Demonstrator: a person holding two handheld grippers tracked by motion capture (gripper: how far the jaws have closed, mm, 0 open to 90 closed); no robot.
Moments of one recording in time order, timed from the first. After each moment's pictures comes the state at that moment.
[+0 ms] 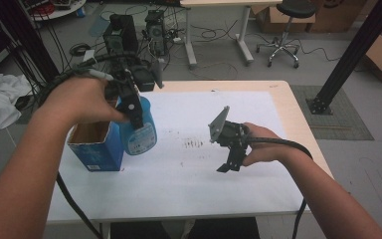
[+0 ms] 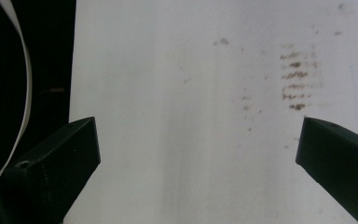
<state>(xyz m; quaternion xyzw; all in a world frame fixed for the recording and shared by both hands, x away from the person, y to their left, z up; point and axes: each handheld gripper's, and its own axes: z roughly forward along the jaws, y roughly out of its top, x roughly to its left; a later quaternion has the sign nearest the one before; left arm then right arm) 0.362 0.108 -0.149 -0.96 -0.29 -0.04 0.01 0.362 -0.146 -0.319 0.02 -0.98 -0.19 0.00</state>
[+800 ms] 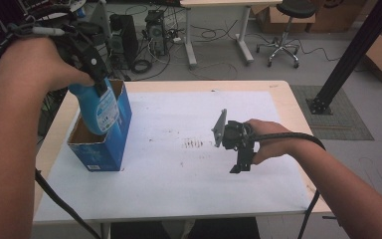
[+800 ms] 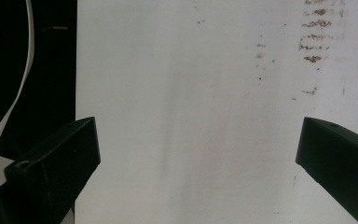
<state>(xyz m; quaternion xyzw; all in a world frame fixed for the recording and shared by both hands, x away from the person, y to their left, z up) 0.387 0.185 -0.092 -0.83 -0.56 -0.04 0.01 0.360 -0.152 -0.310 0.06 -0.99 -0.10 0.00</state>
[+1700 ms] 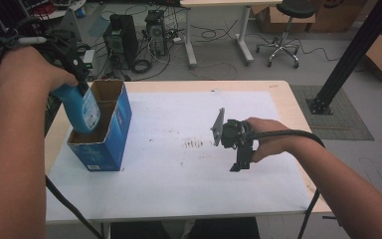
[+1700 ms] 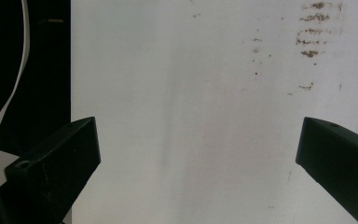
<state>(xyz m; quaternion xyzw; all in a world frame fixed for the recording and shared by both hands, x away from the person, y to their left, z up) 0.414 0.241 -0.129 -0.75 -0.67 -0.03 0.01 0.364 -0.150 -0.310 0.06 -0.99 -0.08 0.00</state>
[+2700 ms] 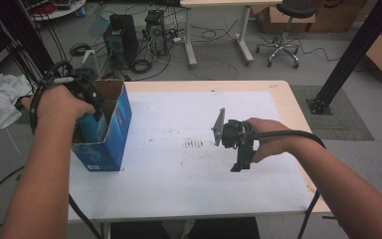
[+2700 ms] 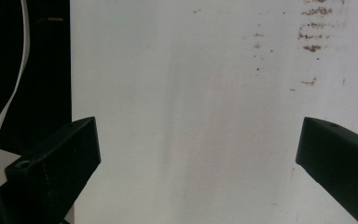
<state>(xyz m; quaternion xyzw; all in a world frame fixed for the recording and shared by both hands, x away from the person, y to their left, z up) 0.436 0.244 -0.233 -0.75 -0.67 0.00 0.03 0.364 -0.151 -0.311 0.05 -1.00 -0.08 0.01</state>
